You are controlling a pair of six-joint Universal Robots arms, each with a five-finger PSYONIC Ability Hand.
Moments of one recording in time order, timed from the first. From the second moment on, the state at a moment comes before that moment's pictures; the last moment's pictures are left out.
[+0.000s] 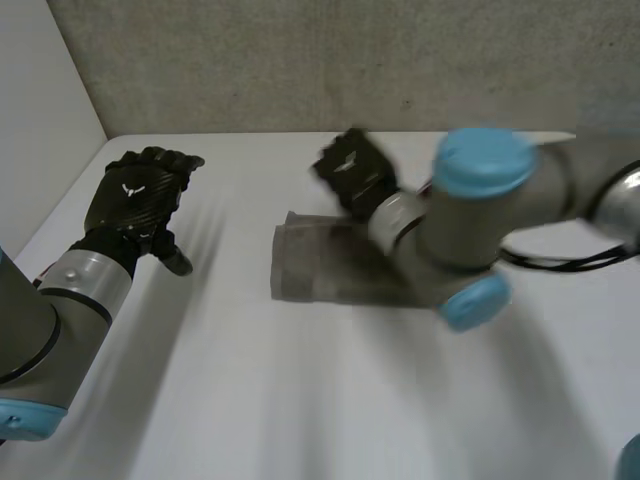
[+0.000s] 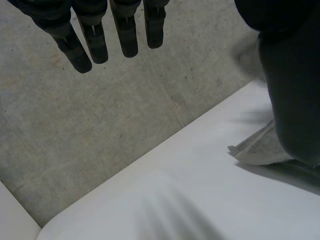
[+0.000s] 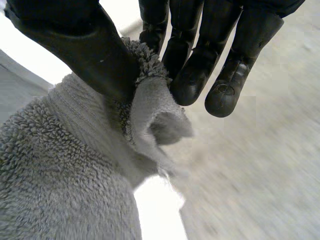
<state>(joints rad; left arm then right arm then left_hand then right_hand) 4.42 -1.73 -1.86 3.60 -1.44 3.38 2.21 -0.78 0.91 -0.10 1.41 2.34 0.27 0.26 0.25 0.26 0.23 1.31 1.31 1.34 1.34 1.15</state>
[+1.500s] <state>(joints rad) 4.34 -1.73 -1.74 3.61 -1.48 3.36 2.25 -0.76 1.03 -0.06 1.18 2.38 0.27 0.26 0.25 0.26 0.22 1.25 1.27 1.33 1.34 1.12</state>
